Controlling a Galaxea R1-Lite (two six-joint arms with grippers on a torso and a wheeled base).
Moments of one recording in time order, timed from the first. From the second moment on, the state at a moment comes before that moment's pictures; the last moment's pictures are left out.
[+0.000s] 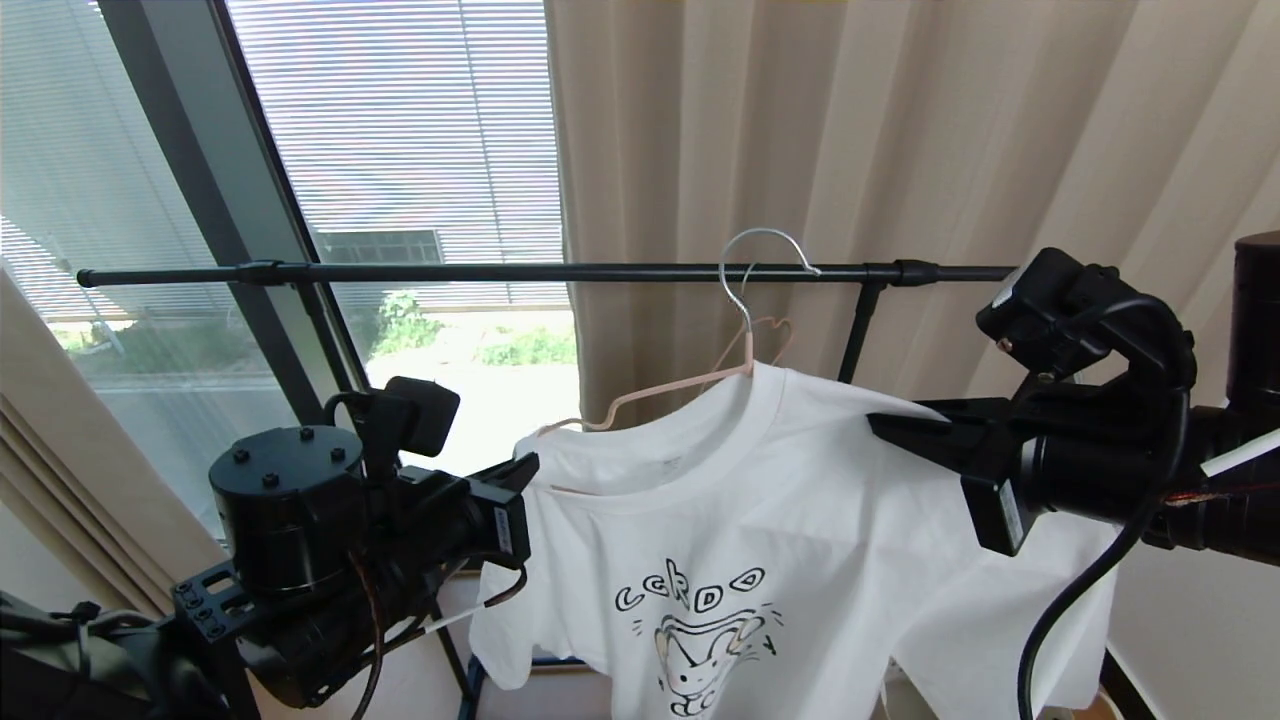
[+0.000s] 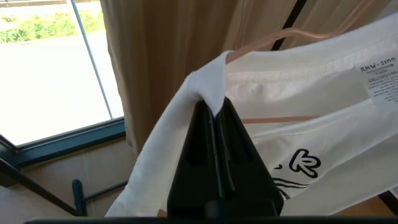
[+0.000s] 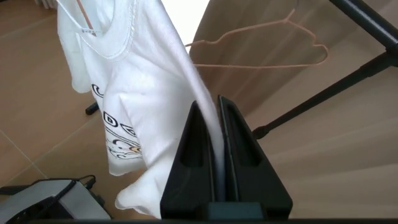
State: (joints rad) left arm -0.58 1.74 -0.44 -1.10 0.12 -0.13; right arm 0.60 1.39 -0.85 -0.15 -0.02 -0.28
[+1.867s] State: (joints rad) left arm -0.72 1.45 -0.68 -0.56 0.11 -0.11; right arm 0.59 1.50 -0.66 -0.38 0.36 -0.28
